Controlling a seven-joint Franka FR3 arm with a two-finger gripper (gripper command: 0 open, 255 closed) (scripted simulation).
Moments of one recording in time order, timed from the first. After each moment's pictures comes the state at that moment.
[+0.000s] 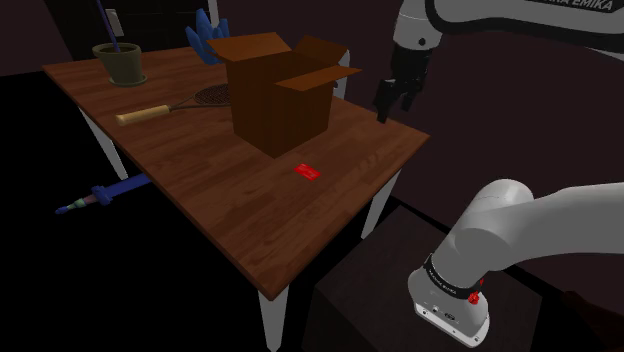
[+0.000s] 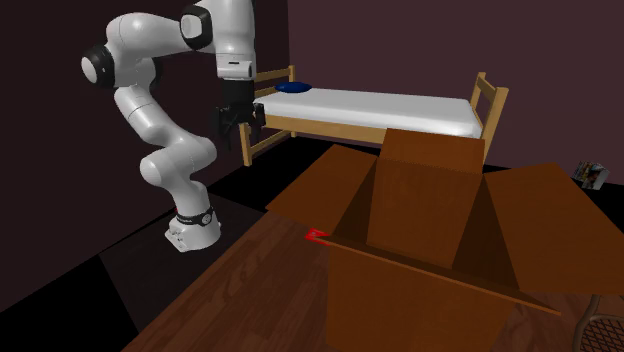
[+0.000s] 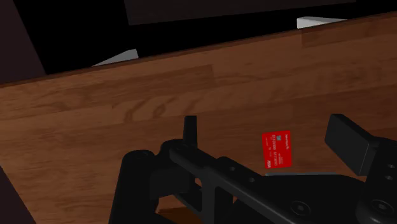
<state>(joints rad) 0.01 -0.80 0.02 -2.34 -0.09 1.54 0.12</state>
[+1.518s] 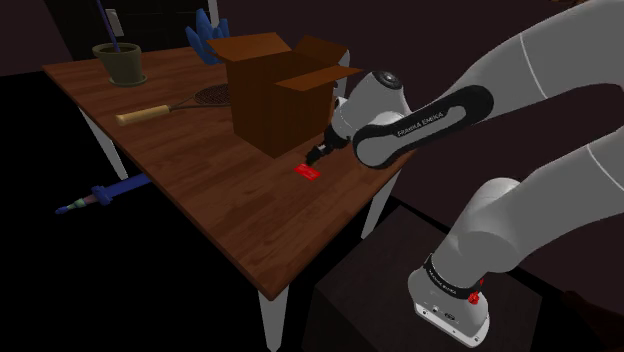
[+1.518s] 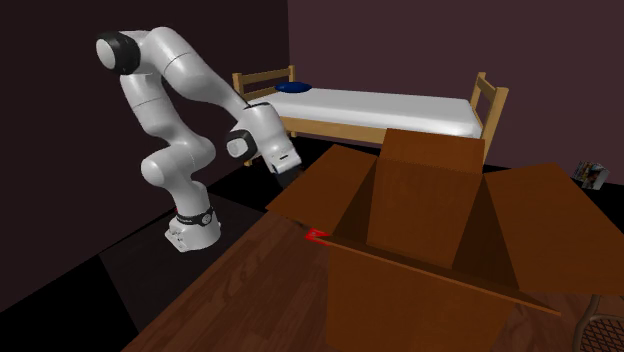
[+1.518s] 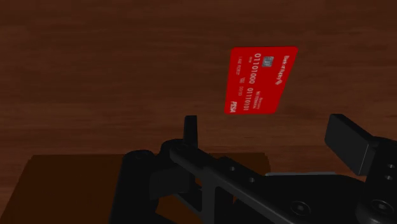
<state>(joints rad) 0.09 -0.40 0.00 -2.79 -0.08 2.88 0.10</state>
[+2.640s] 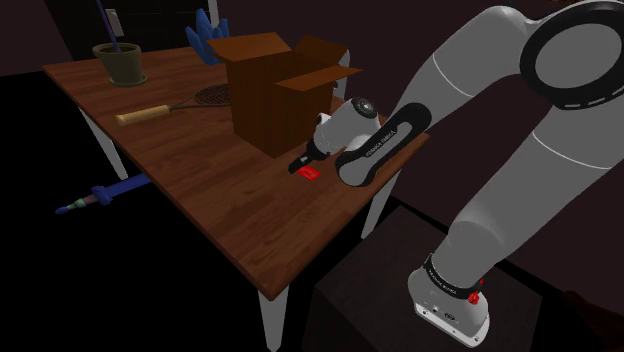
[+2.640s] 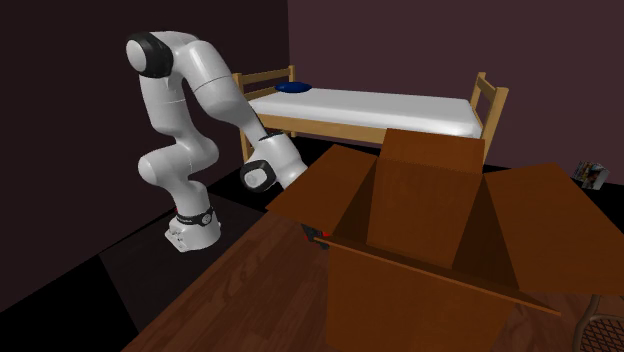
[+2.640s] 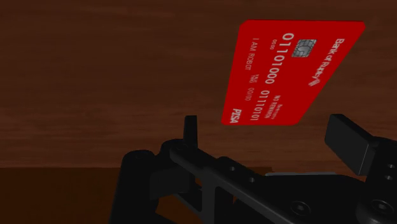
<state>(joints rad) -0.14 -0.05 0.21 -2.70 -0.23 3.24 0.20</state>
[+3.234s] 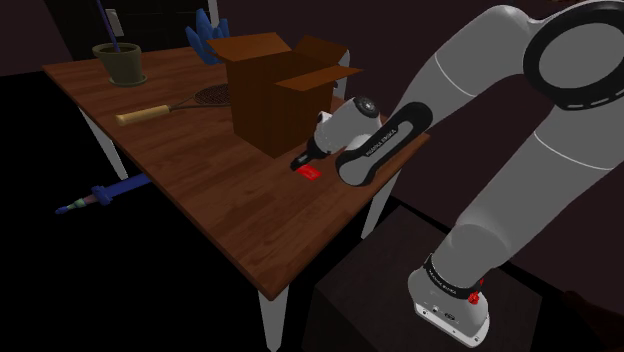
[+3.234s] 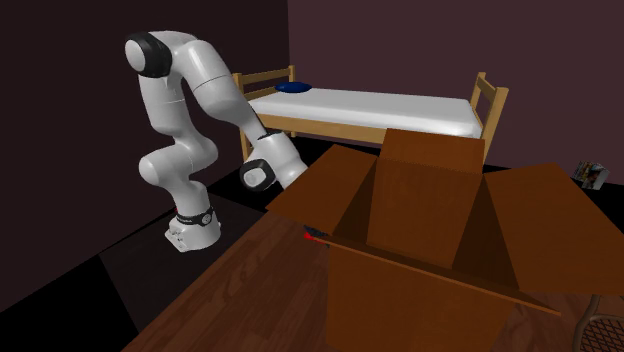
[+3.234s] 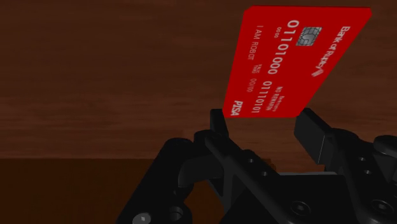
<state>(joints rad) -0.07 -0.06 0.14 -2.71 -0.21 3.25 0.18</state>
